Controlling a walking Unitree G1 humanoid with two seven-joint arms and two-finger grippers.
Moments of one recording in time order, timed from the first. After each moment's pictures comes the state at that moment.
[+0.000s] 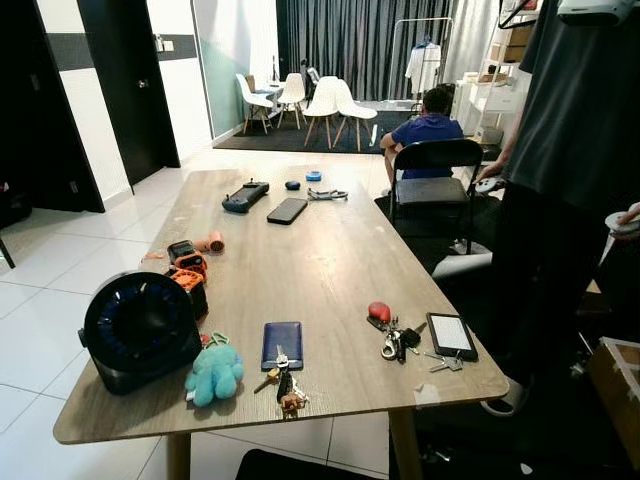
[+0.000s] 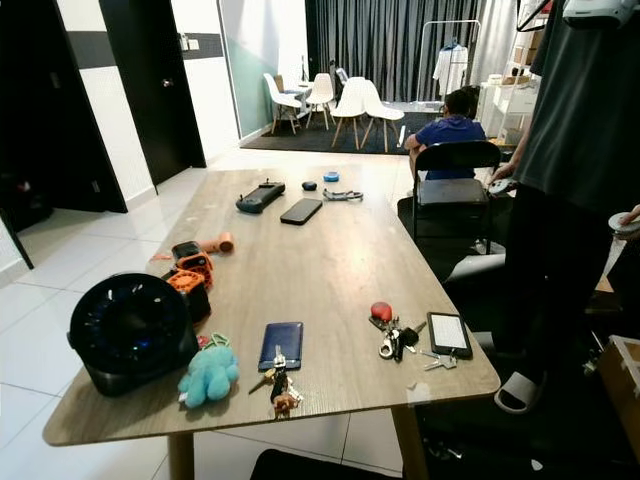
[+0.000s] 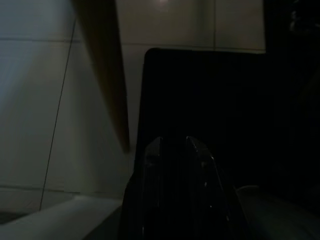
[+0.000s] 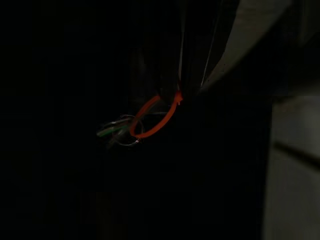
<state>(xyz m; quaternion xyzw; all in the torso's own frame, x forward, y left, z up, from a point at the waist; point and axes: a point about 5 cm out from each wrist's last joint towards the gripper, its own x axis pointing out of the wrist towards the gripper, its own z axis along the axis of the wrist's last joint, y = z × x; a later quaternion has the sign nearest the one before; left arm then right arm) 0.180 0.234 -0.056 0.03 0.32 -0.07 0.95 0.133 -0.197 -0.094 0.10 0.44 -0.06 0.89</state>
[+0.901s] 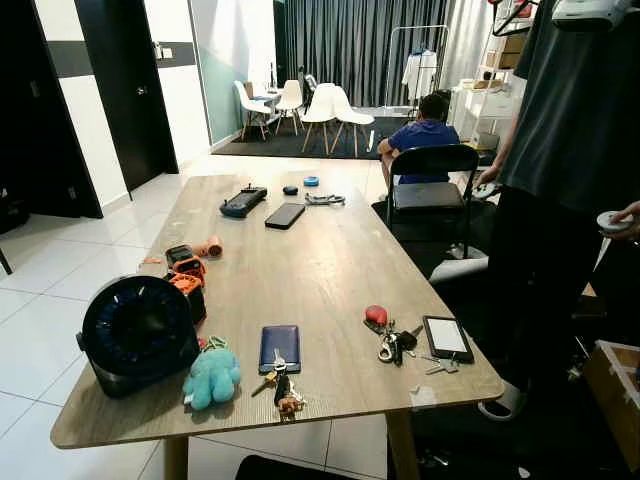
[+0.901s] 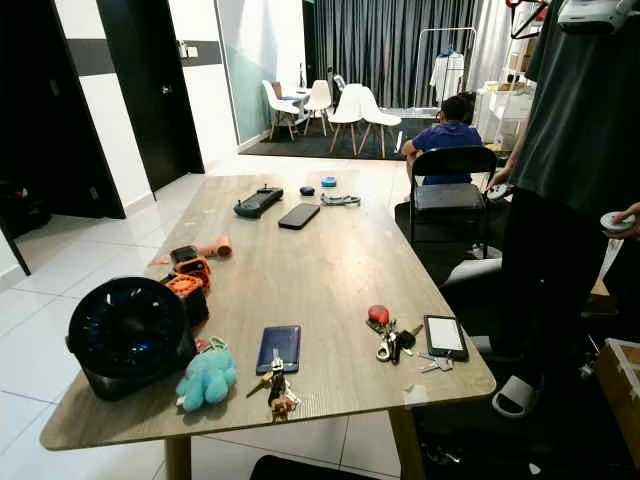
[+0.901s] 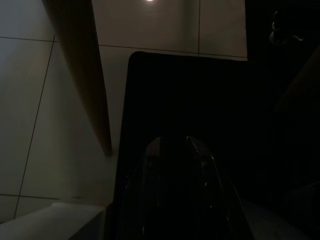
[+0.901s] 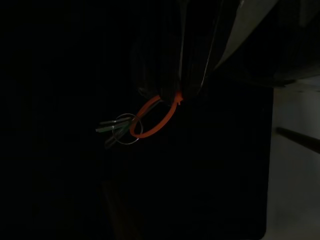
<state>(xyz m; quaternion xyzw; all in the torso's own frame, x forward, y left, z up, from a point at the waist) 0.180 0.221 -0.061 -0.01 0.32 -0.09 0.94 0.141 -0.193 -0.095 0.10 0.43 -0.05 0.89</state>
